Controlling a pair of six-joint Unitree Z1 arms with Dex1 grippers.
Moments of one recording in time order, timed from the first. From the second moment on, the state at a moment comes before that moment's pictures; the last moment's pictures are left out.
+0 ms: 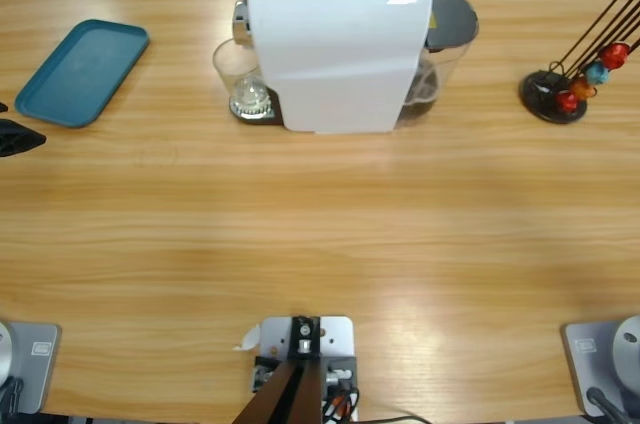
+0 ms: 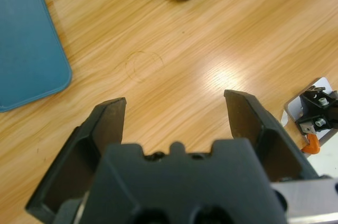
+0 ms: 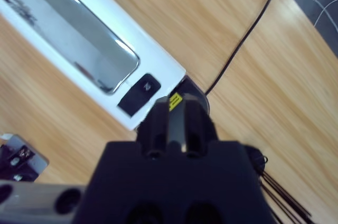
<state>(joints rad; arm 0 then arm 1) -0.51 1.17 -1.07 0.88 -0.10 0.03 0.52 1.98 -2.33 1.44 0.11 -0.25</state>
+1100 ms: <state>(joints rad) -0.52 1.14 -1.01 0.77 -0.11 0.03 0.60 1.32 -1.07 0.70 0.23 -0.12</state>
